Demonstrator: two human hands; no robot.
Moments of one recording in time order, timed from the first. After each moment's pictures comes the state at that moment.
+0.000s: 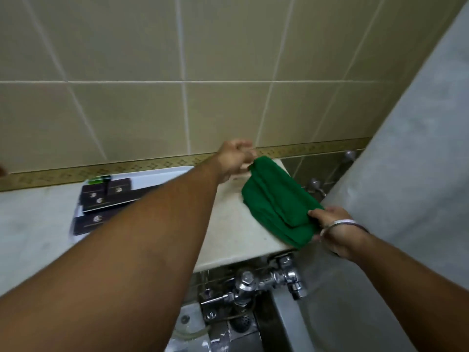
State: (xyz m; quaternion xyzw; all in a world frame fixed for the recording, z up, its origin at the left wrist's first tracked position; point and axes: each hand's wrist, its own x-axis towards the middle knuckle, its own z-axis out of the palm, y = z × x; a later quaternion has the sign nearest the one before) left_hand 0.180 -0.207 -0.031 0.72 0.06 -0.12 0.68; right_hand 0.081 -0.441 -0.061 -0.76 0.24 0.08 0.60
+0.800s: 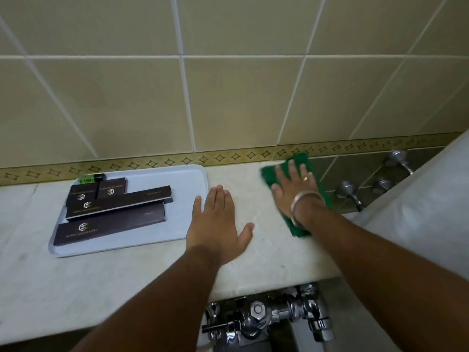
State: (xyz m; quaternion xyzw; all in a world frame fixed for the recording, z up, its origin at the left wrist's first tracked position) left_hand 0.142 -0.270 -0.185 1.00 -0.04 -0.01 0.05; right_hand 0.250 -0.463 -0.172 -0.99 -0.08 0.08 -0.05
